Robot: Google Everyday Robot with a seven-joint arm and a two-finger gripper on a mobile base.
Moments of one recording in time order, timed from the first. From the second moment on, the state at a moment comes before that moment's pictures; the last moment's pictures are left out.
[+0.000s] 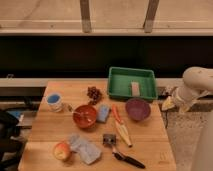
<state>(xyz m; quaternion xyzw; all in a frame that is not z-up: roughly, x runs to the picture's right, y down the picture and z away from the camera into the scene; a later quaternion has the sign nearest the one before) 0.365 0.110 0.733 -0.19 0.21 0.78 0.56</state>
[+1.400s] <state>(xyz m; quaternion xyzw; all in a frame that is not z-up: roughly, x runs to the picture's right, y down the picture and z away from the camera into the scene) 0.340 0.106 0.732 -0.19 0.19 0.74 0.62</state>
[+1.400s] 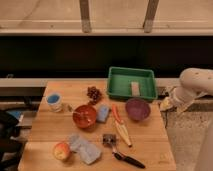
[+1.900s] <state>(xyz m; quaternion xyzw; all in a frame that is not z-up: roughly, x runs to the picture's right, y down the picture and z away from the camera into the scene) 0.219 0.087 0.728 -0.23 0.13 0.64 0.72</state>
